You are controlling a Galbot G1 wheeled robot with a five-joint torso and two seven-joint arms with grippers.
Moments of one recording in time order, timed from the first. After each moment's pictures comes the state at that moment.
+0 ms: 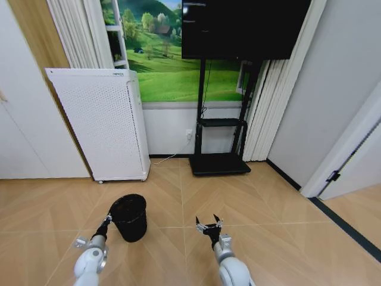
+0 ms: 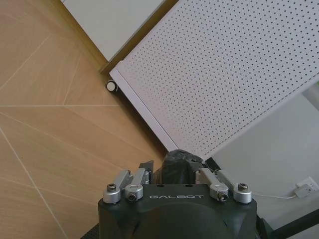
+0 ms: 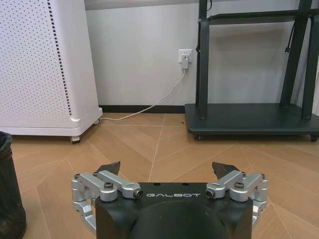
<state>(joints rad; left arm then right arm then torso) 1.21 -1.38 -0.87 -1.38 -1.01 0.11 0.06 -1.44 1.42 0.27 1.86 0.13 -0.20 0.14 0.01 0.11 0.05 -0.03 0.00</state>
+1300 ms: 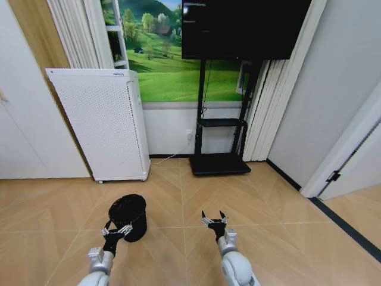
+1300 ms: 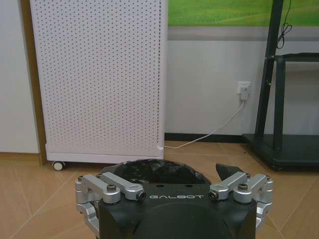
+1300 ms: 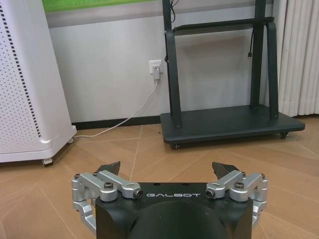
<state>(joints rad) 1.55 -1.45 -0.74 -1.86 -0.19 0.02 0.11 -1.41 1.42 0.33 1.82 0.22 -0.14 0.18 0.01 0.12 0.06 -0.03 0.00</state>
